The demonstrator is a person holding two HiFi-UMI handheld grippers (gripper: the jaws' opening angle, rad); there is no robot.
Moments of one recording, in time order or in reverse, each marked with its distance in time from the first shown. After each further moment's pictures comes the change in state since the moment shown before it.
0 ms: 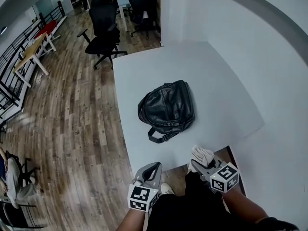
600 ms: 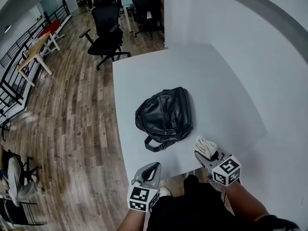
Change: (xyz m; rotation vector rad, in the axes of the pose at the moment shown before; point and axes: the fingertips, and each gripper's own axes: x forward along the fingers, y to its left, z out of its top) left arm 0.054 0.006 0.025 0.013 0.000 0.052; right arm 0.015 -0.091 0.042 -0.098 -0.031 -0.021
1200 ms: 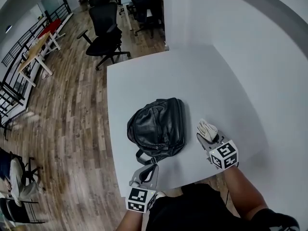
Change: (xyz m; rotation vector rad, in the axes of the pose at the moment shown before) left arm 0.085 0.007 0.024 0.017 0.070 0.053; right arm 0.052 -0.163 0.034 -0.119 0.008 -0.100
